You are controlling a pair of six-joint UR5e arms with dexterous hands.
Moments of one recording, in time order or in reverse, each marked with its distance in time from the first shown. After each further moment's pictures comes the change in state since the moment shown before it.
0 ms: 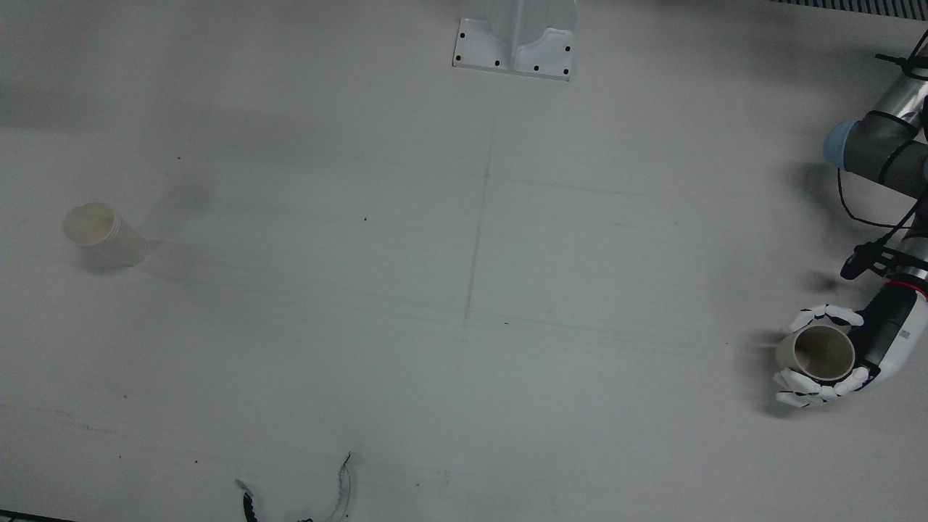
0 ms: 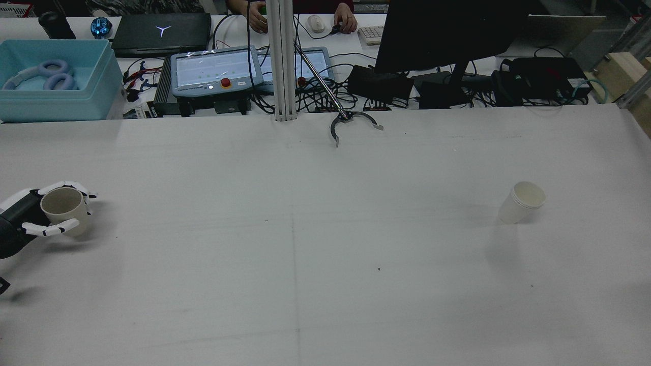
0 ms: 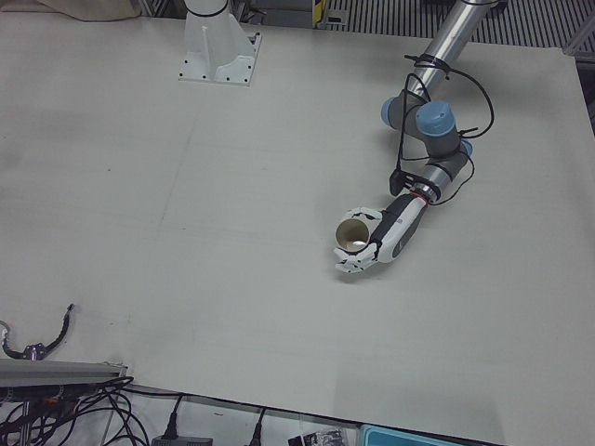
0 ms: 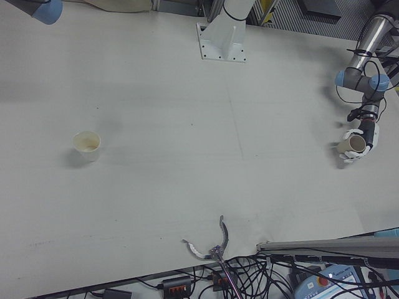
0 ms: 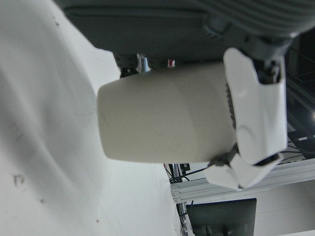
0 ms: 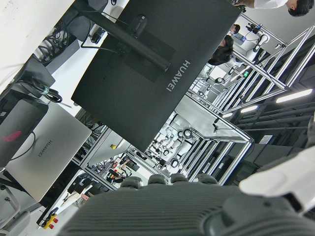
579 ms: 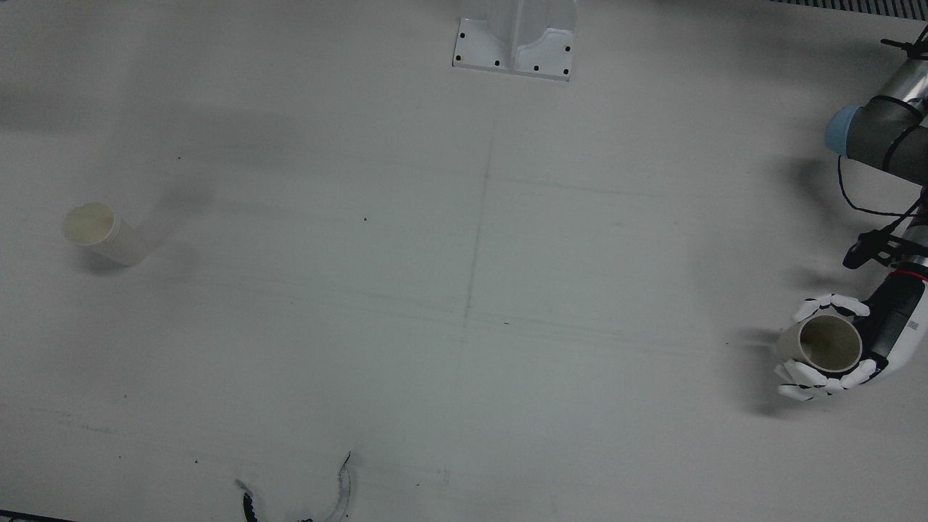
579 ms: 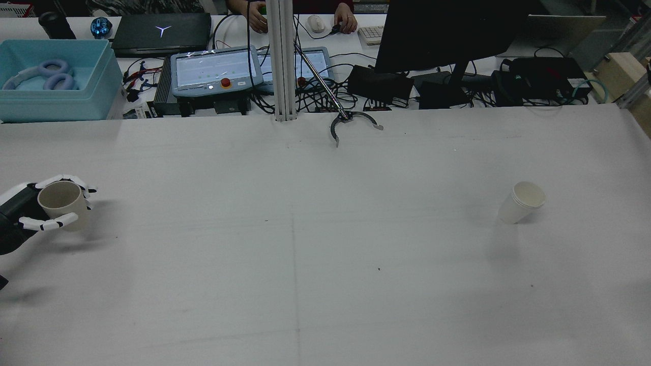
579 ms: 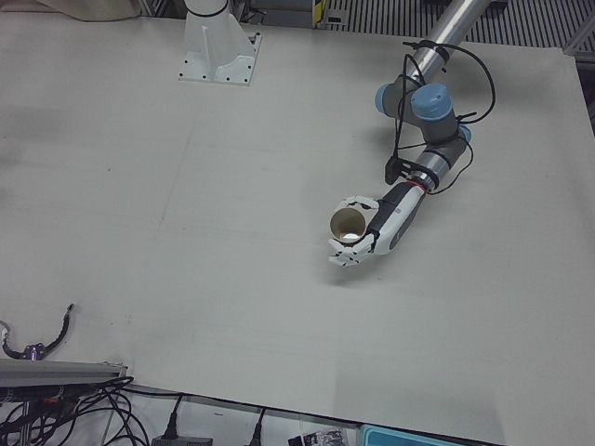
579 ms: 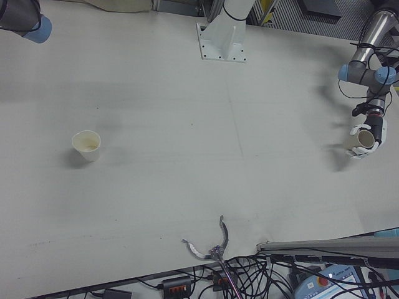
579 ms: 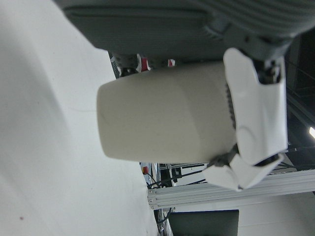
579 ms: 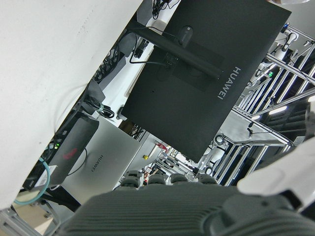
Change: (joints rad) left arm -0.031 0.025 -0.145 0.128 0.002 -0.073; right arm -0.052 0.001 -0.214 0.125 0.001 0.062
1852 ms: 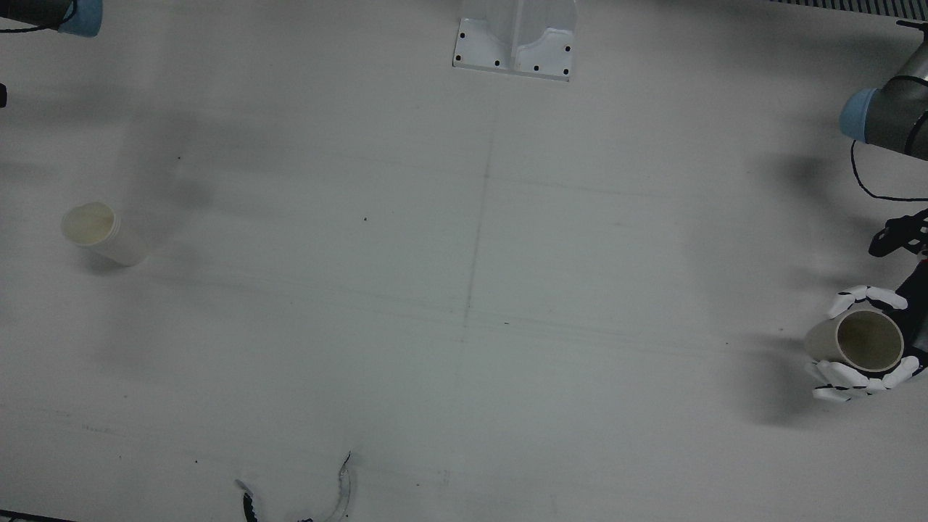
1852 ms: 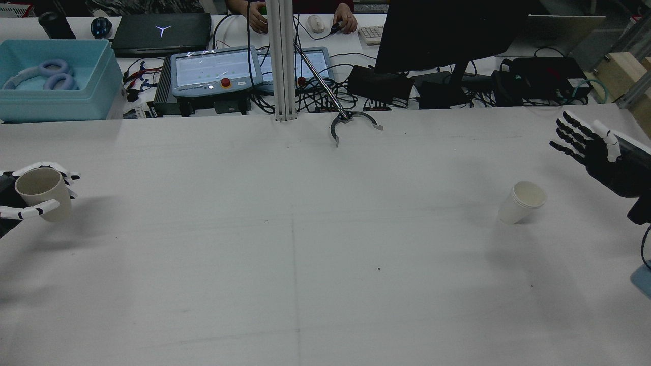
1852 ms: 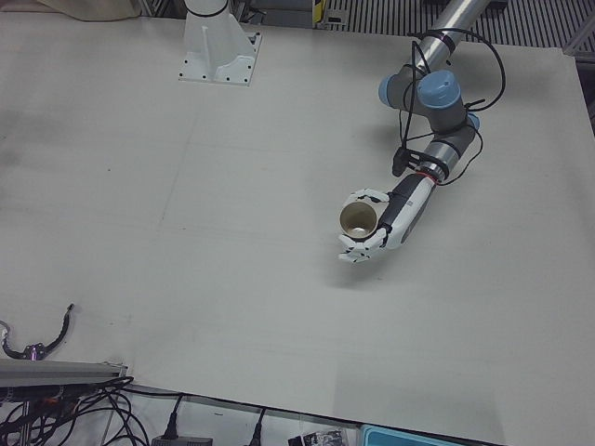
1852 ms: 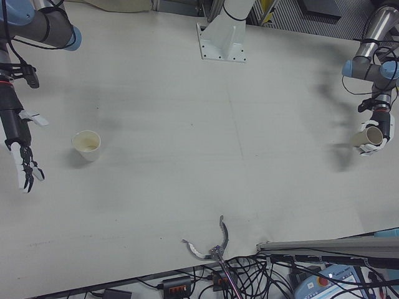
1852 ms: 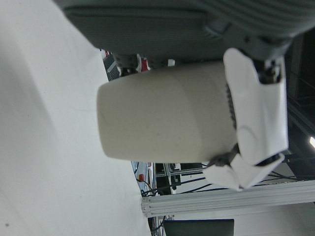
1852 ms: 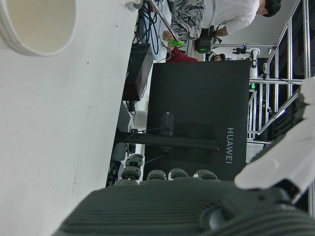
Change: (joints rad) left arm -0.023 0.042 -0.067 0.047 0.002 -0.031; right arm -0.227 -0.009 0.046 0.054 -0.005 0.459
